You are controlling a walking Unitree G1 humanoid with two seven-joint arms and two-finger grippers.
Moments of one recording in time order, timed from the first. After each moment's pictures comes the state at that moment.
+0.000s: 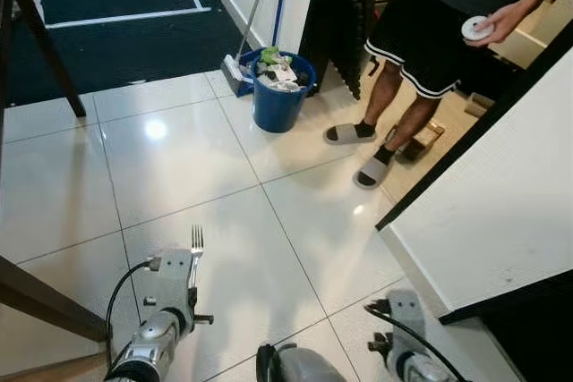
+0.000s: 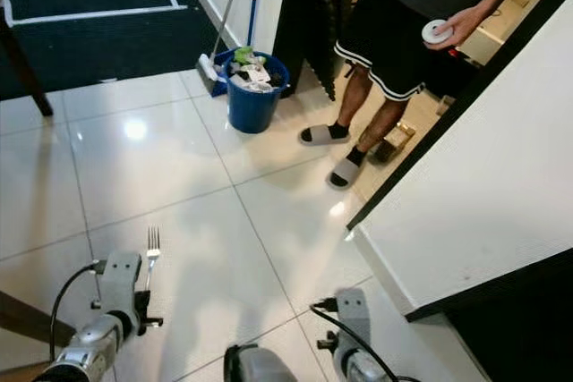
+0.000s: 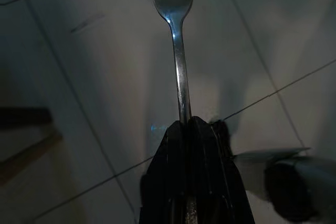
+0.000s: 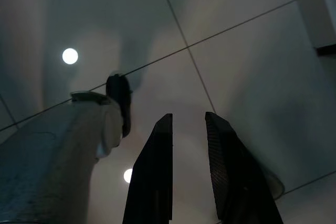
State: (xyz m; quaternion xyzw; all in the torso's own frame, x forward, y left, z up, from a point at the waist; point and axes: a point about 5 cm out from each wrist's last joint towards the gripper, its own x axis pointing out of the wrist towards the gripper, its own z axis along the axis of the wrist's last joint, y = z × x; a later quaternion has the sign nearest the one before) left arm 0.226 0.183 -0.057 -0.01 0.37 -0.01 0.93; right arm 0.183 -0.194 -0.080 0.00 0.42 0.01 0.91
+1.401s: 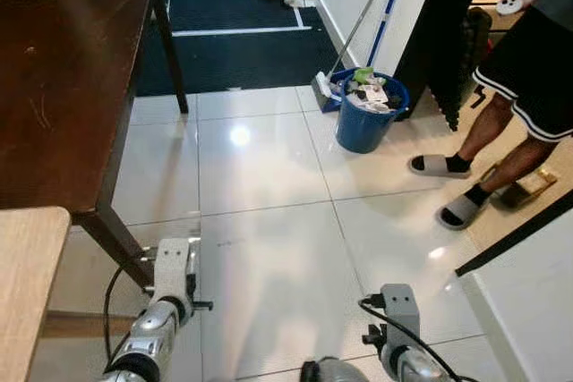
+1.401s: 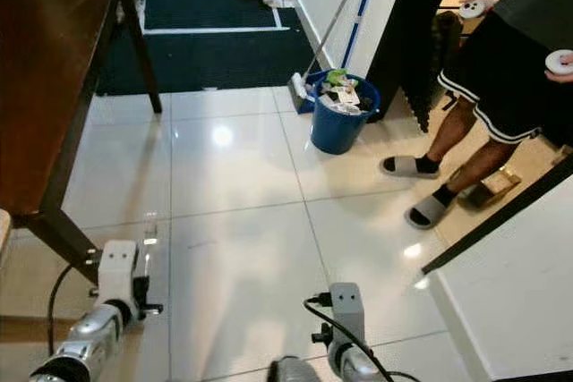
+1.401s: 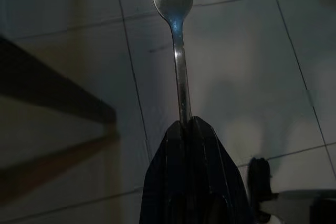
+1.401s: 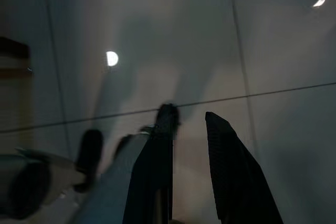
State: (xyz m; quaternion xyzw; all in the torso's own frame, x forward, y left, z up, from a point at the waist) left arm 0.252 0.180 -0.037 -0.01 0.31 -0.03 0.95; right arm 0.193 -0.184 -0.075 0.00 0.39 0.00 0.92
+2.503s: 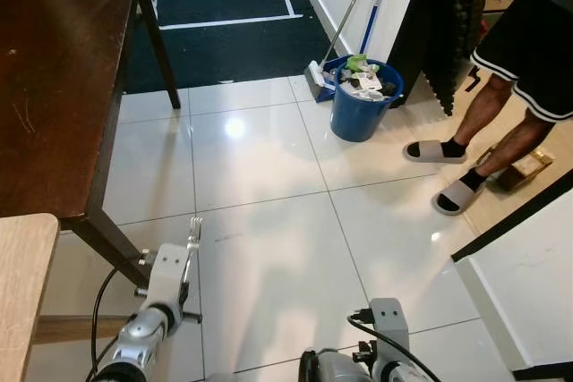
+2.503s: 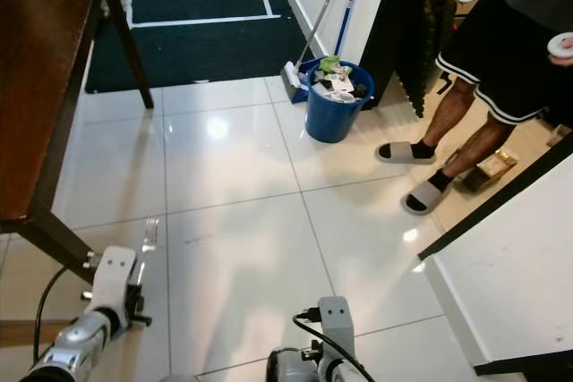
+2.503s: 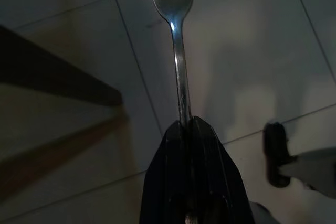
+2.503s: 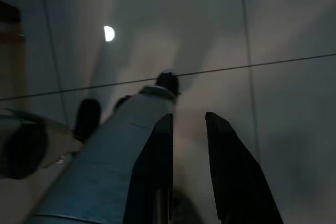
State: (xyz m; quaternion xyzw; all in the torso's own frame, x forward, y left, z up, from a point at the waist) left arm 0.228 0.192 -0.050 0.04 0.34 -0.05 0.94; right arm 0.173 -0.175 -0.086 -0.01 0.43 0.04 0.90
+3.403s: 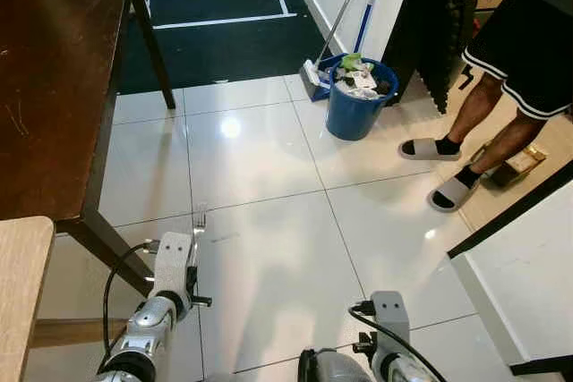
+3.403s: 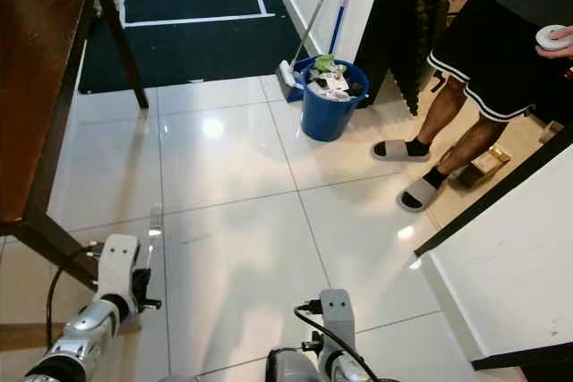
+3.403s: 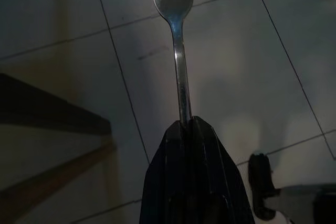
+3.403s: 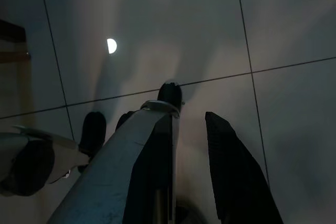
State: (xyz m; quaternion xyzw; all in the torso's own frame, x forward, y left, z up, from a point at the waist) left arm 0.248 0.183 -0.036 0.00 0.30 -0.05 0.95; right arm 0.182 -0.176 -0.082 0.00 0.41 0.02 0.91
